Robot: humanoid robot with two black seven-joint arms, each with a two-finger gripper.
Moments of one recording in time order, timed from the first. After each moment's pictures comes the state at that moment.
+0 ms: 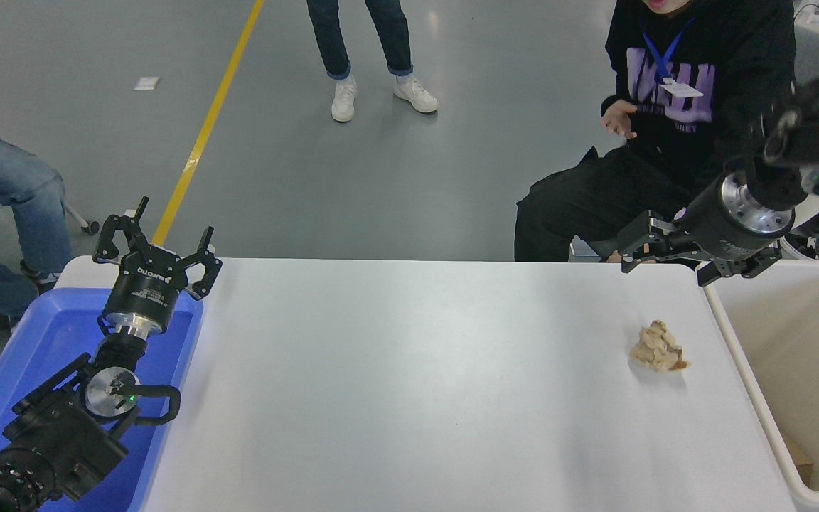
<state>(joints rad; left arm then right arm) -0.60 0.23 -0.86 -0.40 -0.08 -0.72 -0.46 1.84 -0.36 -1.30 1.16 -0.06 0.42 -0.05</state>
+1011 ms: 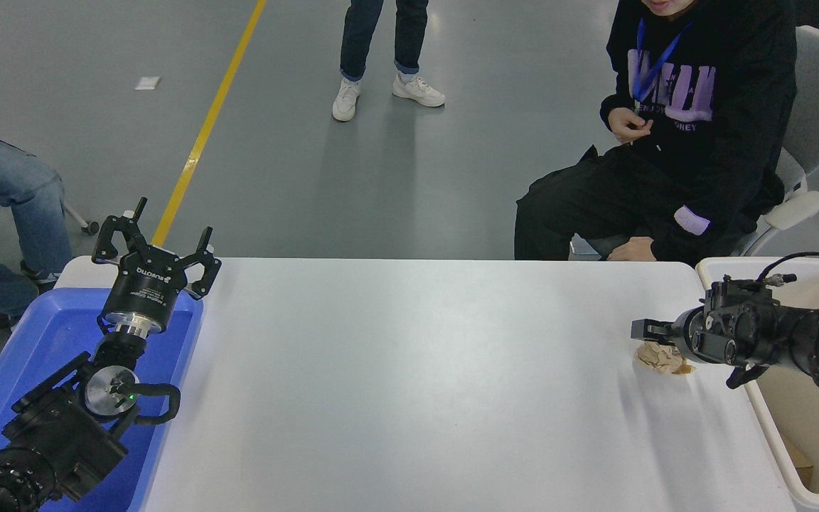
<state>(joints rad) -0.60 0.23 -0.86 -0.40 -0.08 -0.72 -0.46 1.11 -0.21 -1.22 0.57 -0.10 0.08 -0.05</state>
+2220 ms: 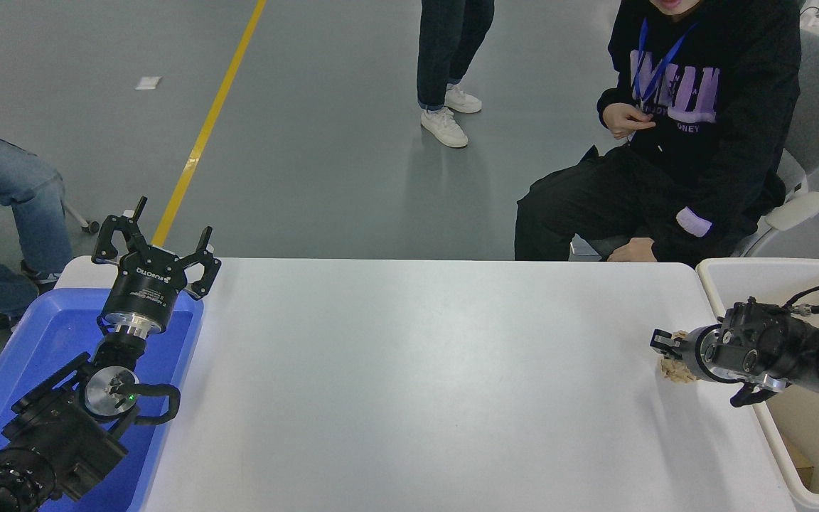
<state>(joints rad) -0.60 0.23 -0.86 -0.40 -0.08 -0.72 -0.46 1.17 -0.34 -1.09 0.76 -0.07 0.07 -0.05</state>
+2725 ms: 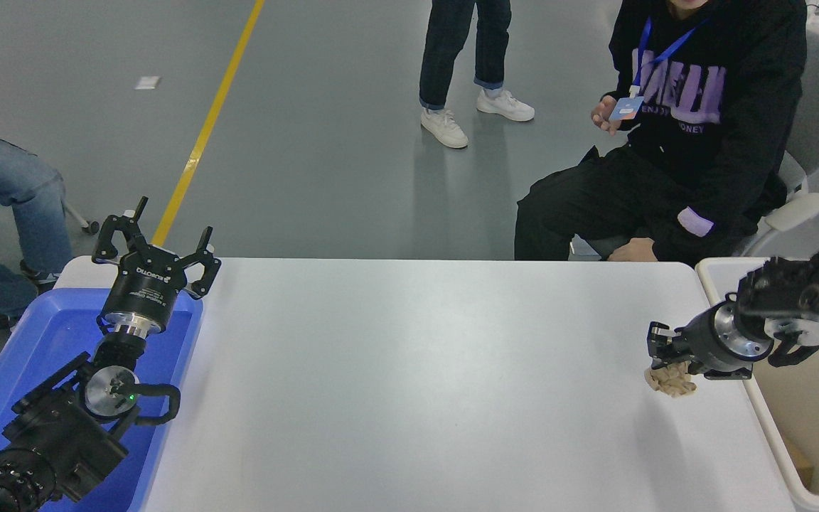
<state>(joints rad) -0.60 0.23 -0.86 -0.40 -0.08 -0.72 -0.46 1.71 -0.51 -1.16 1.17 -0.08 0.59 -0.05</state>
